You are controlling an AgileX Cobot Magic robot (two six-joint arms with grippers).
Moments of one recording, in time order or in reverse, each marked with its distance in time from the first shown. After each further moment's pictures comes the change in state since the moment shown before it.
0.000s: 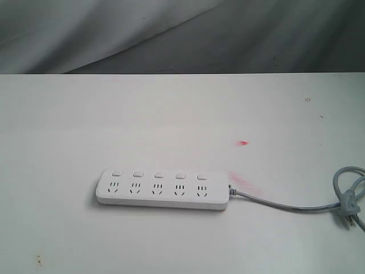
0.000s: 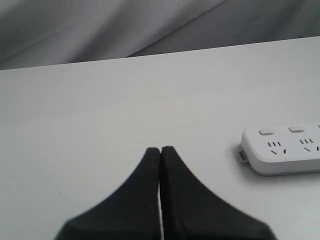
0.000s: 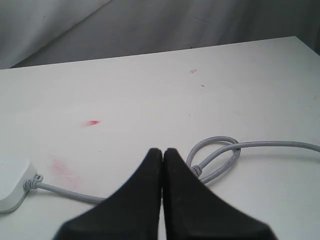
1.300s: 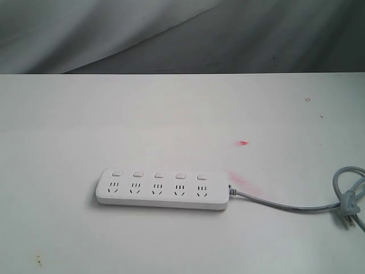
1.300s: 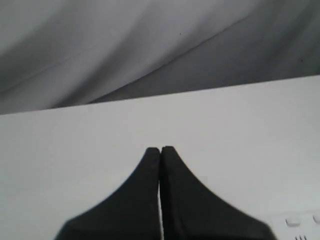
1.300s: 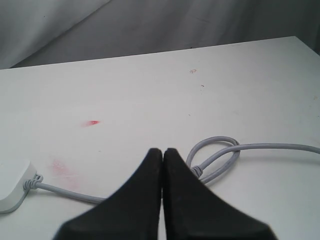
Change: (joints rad) left arm 0.000 0.630 -0.585 0.002 0.004 0.000; right arm 0.000 0.000 0.000 0.000 0.000 0.000
